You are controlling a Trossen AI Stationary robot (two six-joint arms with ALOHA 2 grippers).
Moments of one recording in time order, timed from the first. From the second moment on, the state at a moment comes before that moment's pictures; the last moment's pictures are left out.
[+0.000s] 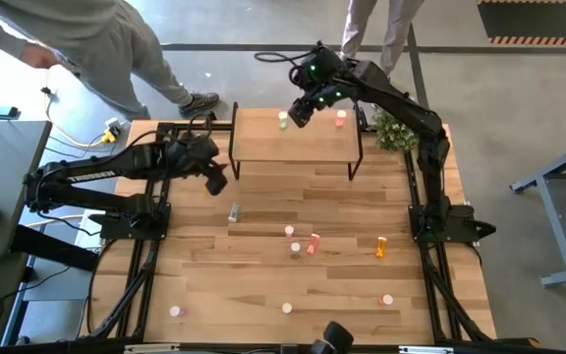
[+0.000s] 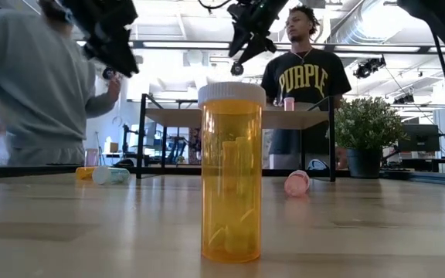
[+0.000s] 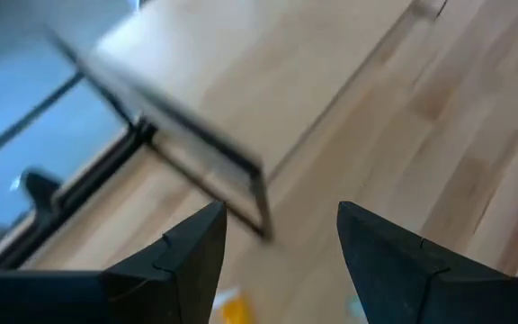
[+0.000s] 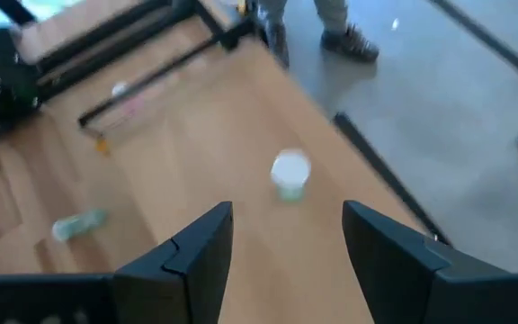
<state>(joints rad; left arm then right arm) 0.37 0.98 0.91 -0.78 -0.36 -0.25 -0.52 2.00 2.33 -1.18 -0.04 0.11</state>
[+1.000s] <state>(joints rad) -0.45 0.90 0.91 -1.08 -0.02 -0.64 -0.35 1.97 2.33 -1.30 -0.02 0.24</state>
